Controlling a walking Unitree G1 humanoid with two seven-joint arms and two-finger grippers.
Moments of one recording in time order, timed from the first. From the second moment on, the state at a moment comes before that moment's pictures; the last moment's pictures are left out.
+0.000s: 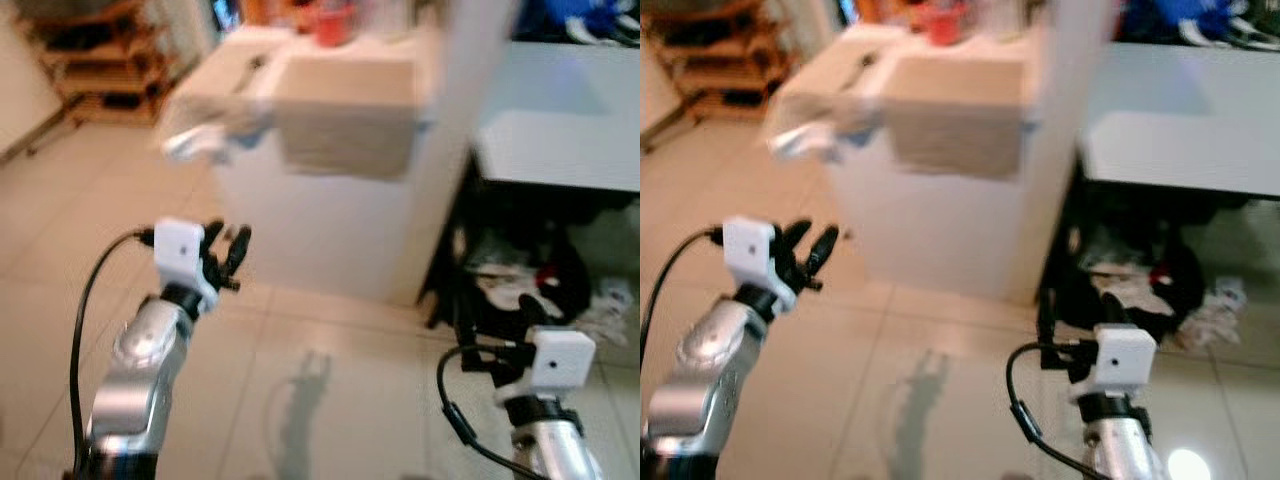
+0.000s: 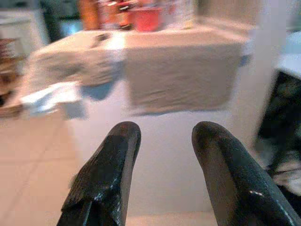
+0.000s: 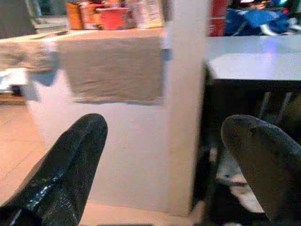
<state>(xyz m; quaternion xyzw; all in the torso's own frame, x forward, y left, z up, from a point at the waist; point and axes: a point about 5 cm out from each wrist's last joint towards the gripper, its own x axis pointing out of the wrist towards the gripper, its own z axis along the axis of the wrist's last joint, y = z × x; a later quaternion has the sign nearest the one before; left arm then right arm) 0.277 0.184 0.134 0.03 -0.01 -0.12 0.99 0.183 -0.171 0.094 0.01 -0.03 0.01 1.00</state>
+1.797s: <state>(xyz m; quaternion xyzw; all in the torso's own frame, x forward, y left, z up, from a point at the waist) 0.288 0.164 0.134 0.04 0.00 -0.11 0.99 0.194 -0.167 0.102 -0.03 -0.07 0.02 1.00</state>
